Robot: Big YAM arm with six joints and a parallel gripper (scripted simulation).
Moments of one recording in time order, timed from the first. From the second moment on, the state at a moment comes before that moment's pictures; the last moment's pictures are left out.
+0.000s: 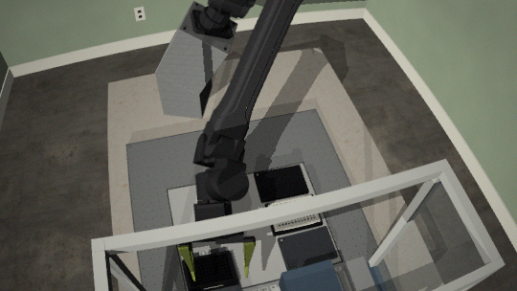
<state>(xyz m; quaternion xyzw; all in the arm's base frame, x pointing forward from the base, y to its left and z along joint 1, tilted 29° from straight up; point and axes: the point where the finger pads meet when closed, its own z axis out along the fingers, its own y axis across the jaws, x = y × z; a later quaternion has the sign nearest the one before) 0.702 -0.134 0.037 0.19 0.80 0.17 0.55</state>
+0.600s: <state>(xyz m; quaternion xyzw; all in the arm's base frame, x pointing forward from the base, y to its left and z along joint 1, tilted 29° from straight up) 0.640 -0.135 0.024 0.19 0.80 0.17 0.55</state>
